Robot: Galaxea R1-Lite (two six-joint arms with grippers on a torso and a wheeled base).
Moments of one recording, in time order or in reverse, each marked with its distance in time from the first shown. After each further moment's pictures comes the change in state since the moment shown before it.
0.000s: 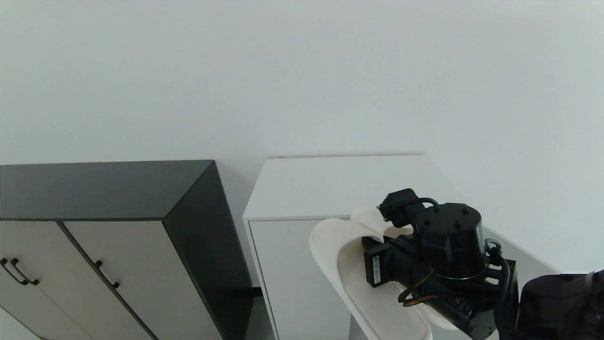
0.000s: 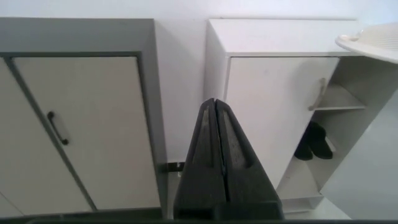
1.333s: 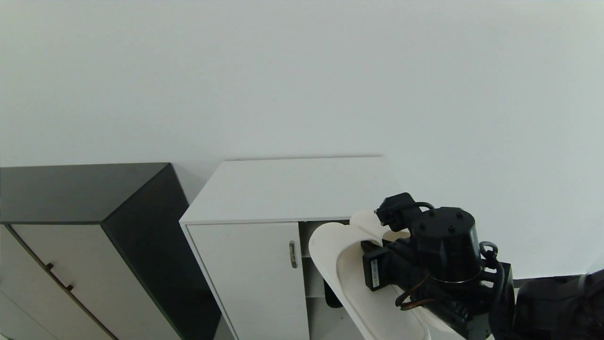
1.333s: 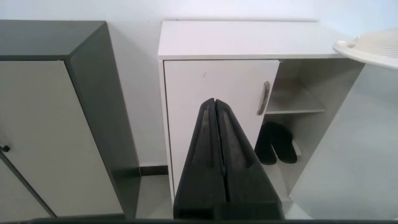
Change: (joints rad) left arm -0.001 0.000 0.000 -0.001 0.001 -0.001; right arm -0.001 0.015 0.005 0.000 -0.008 0.000
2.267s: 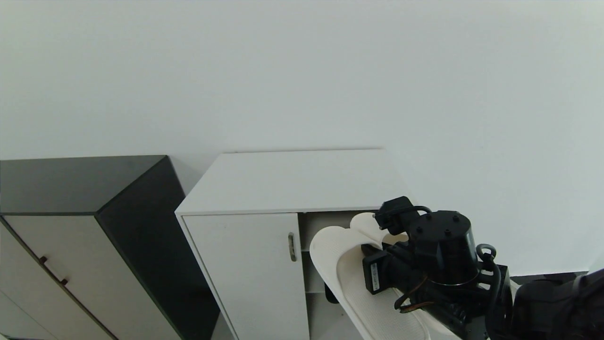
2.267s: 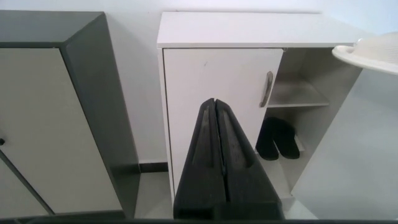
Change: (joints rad) left arm 0.001 0.000 0.000 0.000 0.000 0.000; right arm 0.000 0.011 0.009 0.000 0.001 -0.006
